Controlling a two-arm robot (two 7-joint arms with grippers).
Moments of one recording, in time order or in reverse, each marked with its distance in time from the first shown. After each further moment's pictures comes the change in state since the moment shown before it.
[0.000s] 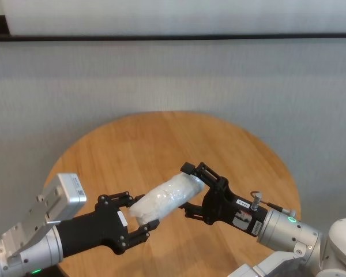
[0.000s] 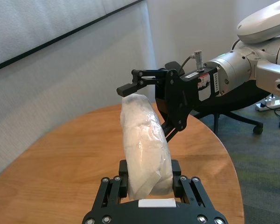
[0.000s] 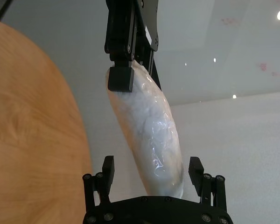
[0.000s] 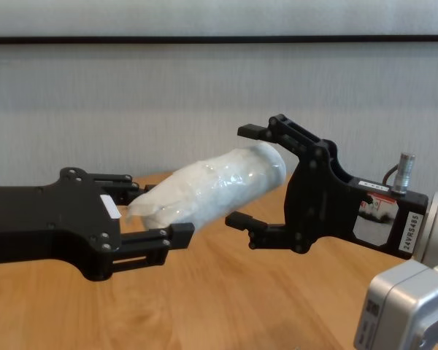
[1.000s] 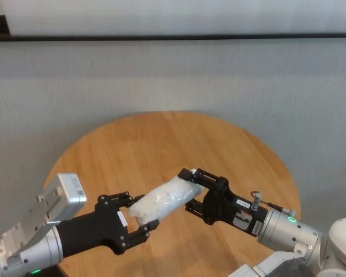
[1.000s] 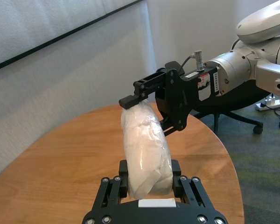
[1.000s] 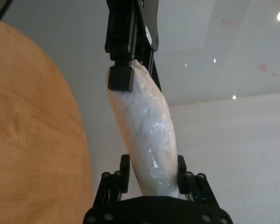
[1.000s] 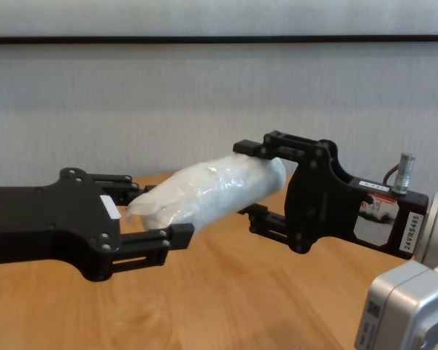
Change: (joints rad) left arm 0.000 0.000 0.000 0.000 0.000 0.000 0.000; right arm 0.002 0.001 -0.001 0.002 -0.005 -0.003 -0.003
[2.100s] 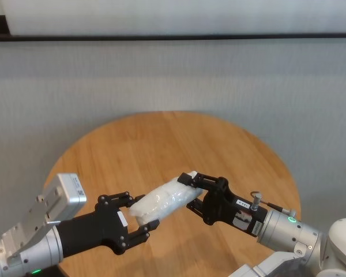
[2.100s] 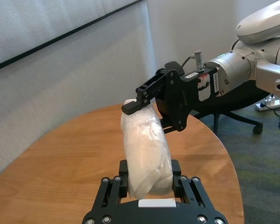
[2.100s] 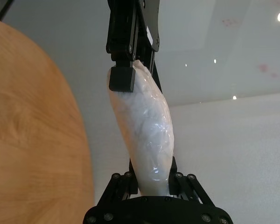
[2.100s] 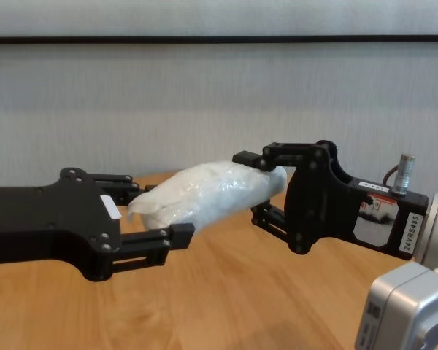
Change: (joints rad) left arm 0.000 0.000 0.000 0.000 0.000 0.000 0.000; right arm 0.000 0.000 0.000 0.000 -0.001 -0.001 0.000
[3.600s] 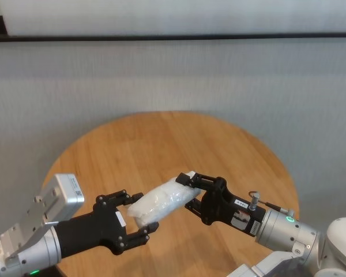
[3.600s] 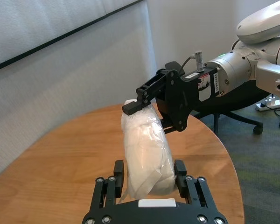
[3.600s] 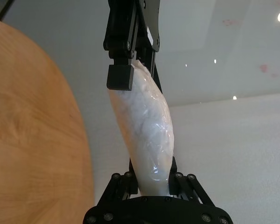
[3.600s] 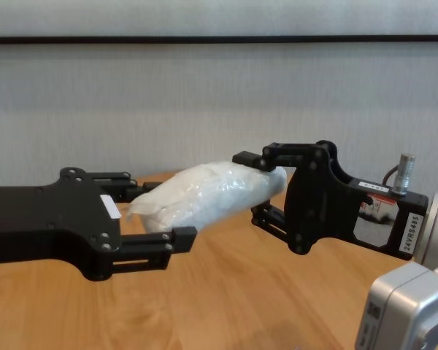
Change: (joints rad) left arm 0.000 0.000 0.000 0.000 0.000 0.000 0.000; right arm 0.000 0.000 0.000 0.000 0.000 0.000 0.000
